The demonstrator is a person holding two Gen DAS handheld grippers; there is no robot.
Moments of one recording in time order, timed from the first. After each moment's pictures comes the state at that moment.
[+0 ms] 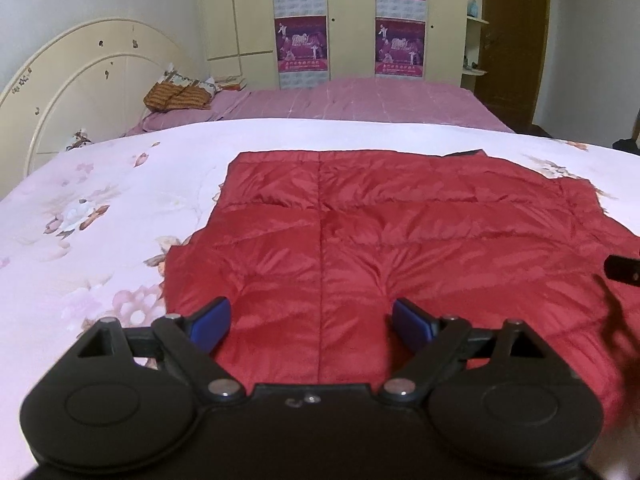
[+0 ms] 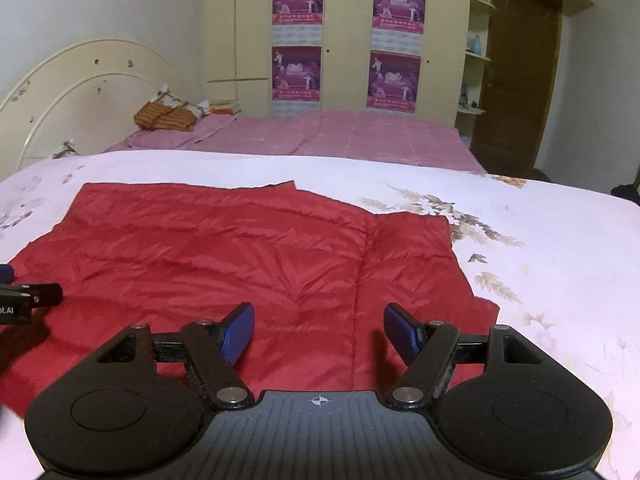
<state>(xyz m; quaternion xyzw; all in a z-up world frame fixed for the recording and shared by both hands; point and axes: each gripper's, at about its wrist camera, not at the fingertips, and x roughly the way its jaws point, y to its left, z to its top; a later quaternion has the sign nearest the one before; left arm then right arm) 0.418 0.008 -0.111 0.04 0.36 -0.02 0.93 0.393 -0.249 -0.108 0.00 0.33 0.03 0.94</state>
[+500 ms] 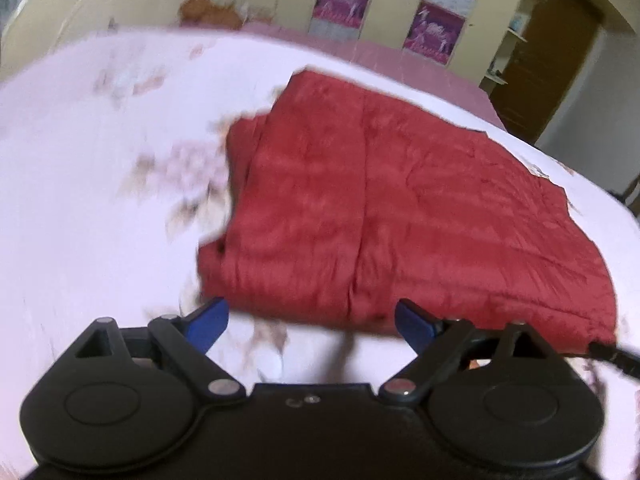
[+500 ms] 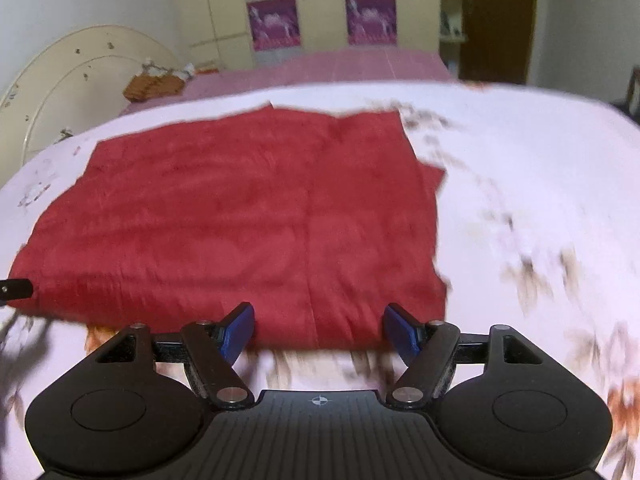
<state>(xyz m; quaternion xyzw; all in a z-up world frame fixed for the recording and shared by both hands) 0.340 0.069 -0.116 -0.13 0.45 -0.02 0.88 0.300 -0.286 -0.114 0.09 0.43 0.02 0.90</state>
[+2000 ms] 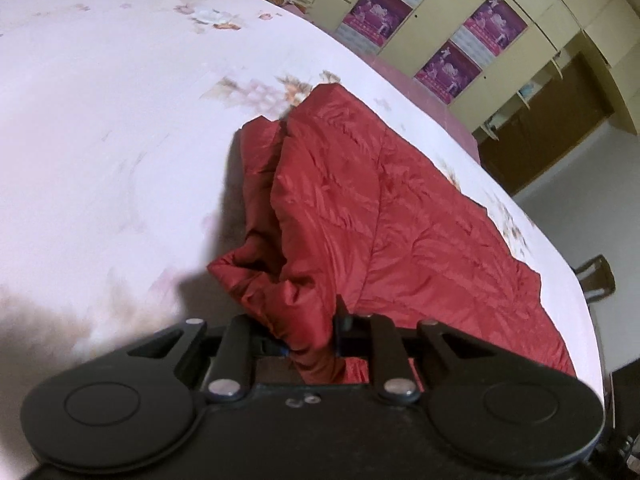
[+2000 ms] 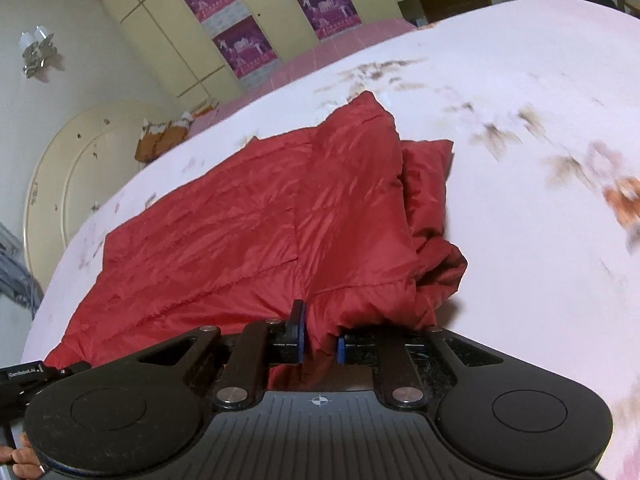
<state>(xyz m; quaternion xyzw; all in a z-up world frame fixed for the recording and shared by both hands) 0.234 0.122 -0.121 -0.27 0.43 -0.03 0.86 0.171 -0.300 -0.096 0.26 0.40 0.02 0.88</state>
